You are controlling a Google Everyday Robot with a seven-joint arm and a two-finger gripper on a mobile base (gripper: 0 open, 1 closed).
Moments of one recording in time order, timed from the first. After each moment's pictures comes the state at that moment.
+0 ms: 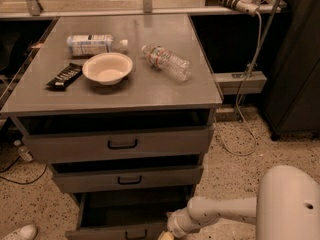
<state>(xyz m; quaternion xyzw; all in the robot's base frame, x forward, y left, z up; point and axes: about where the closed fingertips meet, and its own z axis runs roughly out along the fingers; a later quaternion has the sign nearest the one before) 0.418 -0.012 0.219 -0.47 0.81 0.31 0.15</state>
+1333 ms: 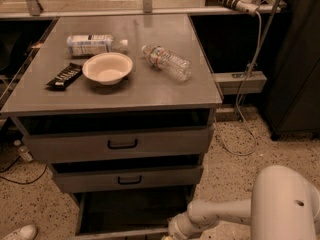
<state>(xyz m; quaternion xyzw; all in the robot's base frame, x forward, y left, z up) 0.405 -0.013 0.197 -0.46 0.82 0.31 0.13</state>
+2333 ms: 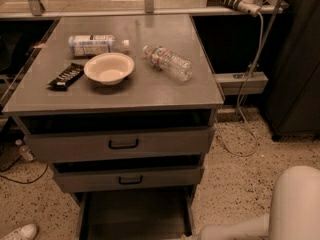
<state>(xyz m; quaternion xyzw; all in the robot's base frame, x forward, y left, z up) 0.319 -0.043 0.223 -0.40 0.86 0.29 0.11</state>
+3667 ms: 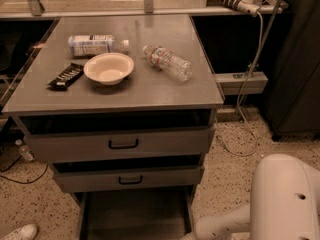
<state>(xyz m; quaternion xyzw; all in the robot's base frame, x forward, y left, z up) 0.310 -0.053 0.212 -0.44 0.85 0.29 0.04</state>
